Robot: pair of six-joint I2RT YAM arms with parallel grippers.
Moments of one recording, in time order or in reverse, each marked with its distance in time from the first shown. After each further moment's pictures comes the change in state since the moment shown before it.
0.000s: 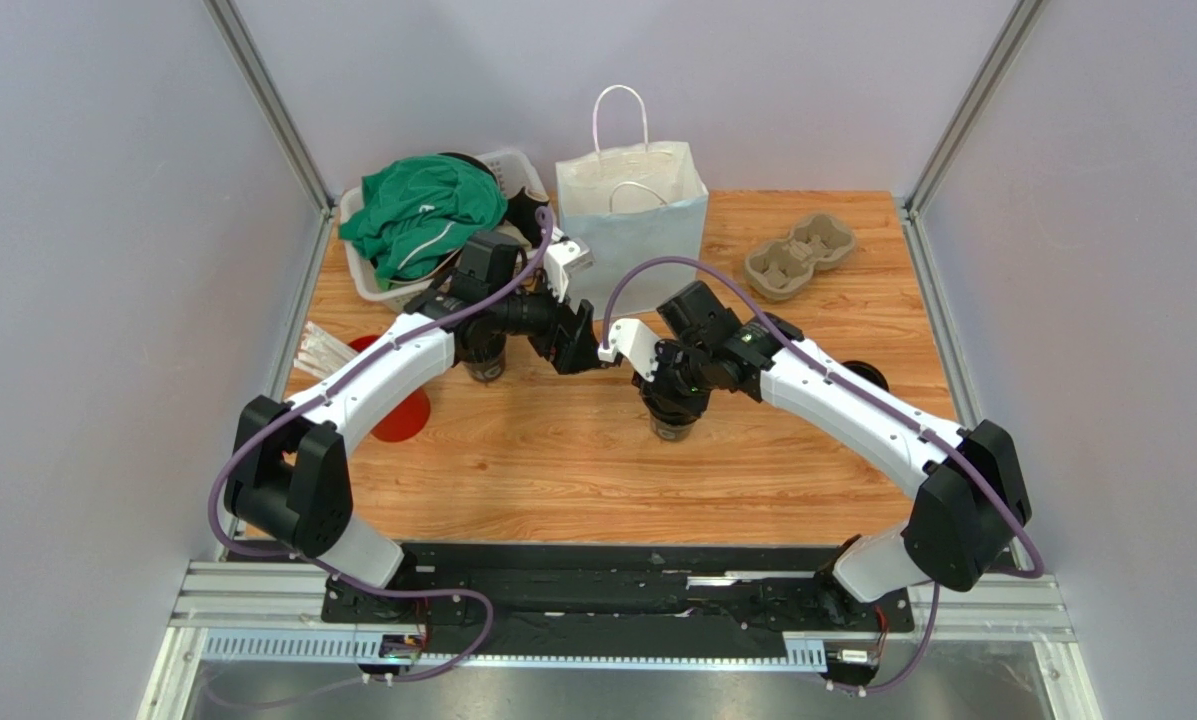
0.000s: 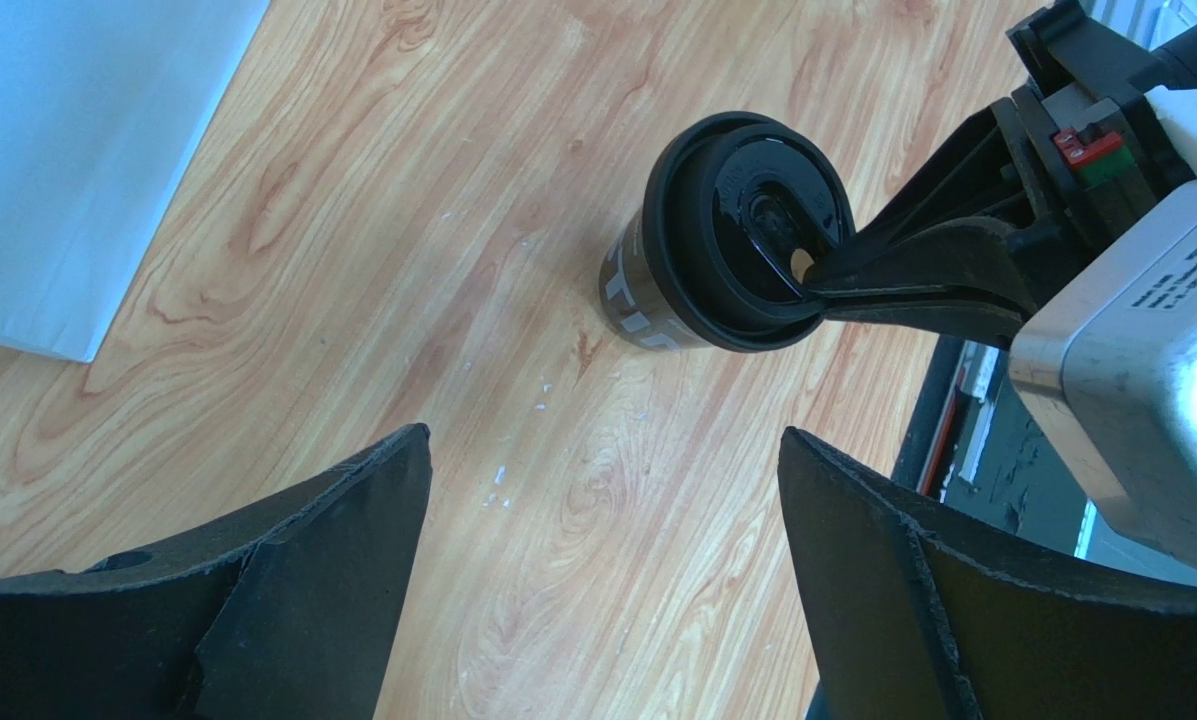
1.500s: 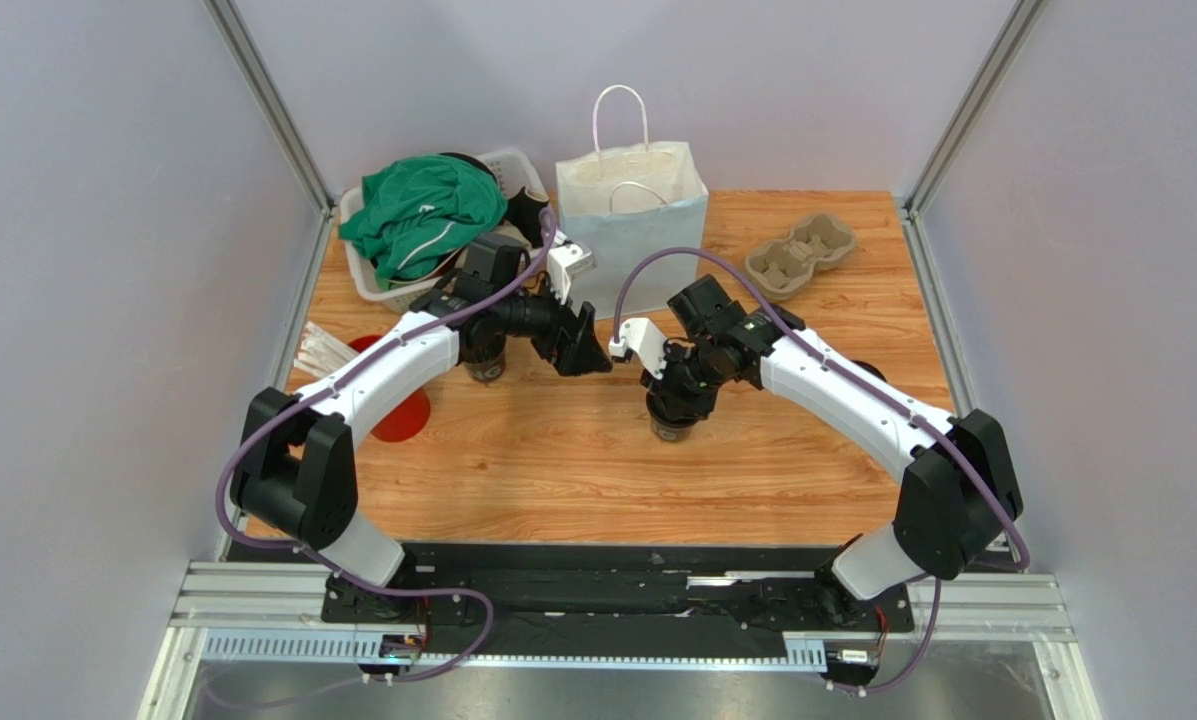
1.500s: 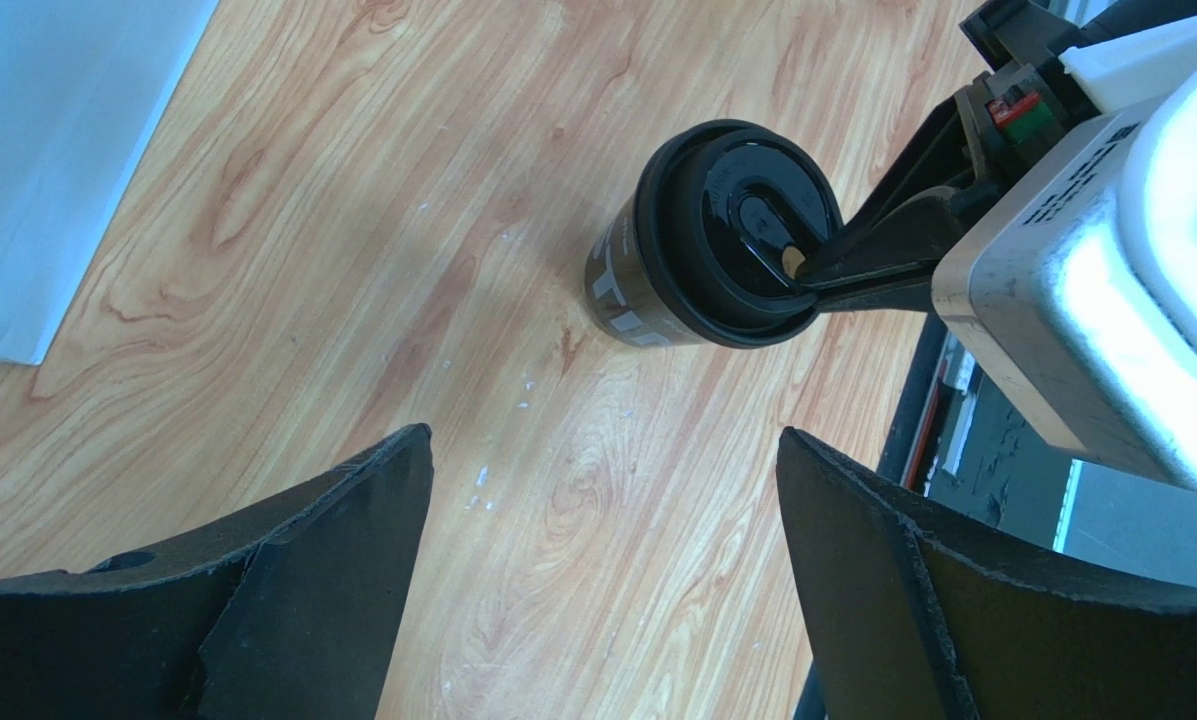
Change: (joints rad) left arm 0.000 0.030 -0.003 0.010 0.031 -0.010; right arm -0.071 0.039 0.002 -0.053 -0.123 -0.023
